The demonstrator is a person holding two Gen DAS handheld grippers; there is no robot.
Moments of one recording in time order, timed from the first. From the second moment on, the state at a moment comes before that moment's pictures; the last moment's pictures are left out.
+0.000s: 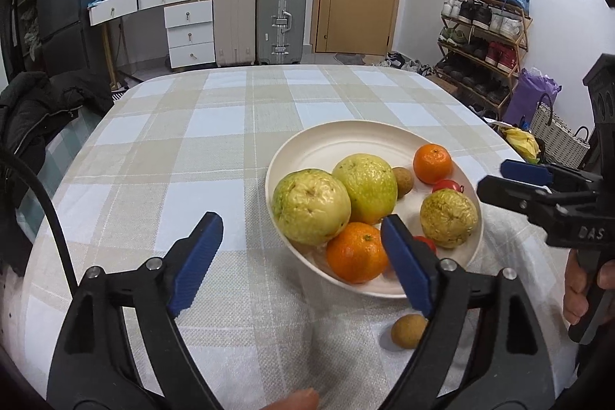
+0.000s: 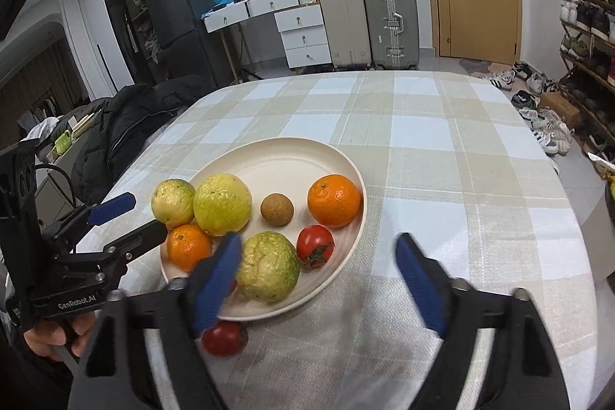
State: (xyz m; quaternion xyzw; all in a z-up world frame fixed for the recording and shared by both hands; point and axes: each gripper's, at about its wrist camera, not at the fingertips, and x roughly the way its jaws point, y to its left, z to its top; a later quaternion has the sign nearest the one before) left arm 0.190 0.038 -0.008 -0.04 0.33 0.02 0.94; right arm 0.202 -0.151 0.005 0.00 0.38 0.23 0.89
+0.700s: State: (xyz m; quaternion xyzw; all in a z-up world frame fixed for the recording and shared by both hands) left arm 0.119 0.015 0.019 -0.03 0.32 0.02 0.95; right arm 0.166 -0.155 0.008 -0.01 0.39 0.23 0.89
